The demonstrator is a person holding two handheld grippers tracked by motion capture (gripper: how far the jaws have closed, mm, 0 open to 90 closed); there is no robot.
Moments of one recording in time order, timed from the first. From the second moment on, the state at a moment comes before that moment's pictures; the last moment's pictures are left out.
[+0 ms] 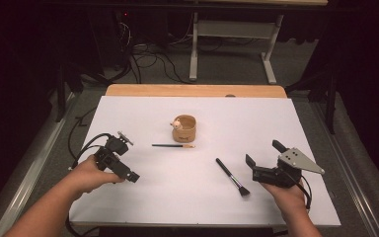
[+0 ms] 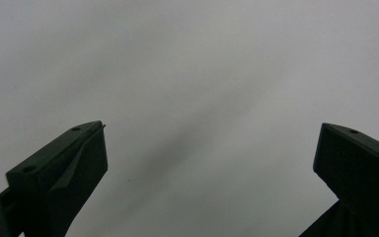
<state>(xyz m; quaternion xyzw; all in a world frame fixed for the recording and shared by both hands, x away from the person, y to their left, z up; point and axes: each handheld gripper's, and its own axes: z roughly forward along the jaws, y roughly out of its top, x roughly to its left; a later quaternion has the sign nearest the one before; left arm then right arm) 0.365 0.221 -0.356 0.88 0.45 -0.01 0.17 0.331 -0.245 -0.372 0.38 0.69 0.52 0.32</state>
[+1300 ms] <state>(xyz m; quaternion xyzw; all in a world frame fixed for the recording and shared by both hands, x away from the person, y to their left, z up) 0.426 0.174 -0.361 0.89 0.41 0.00 0.18 0.333 -0.247 -0.373 0.38 0.69 0.52 0.31</state>
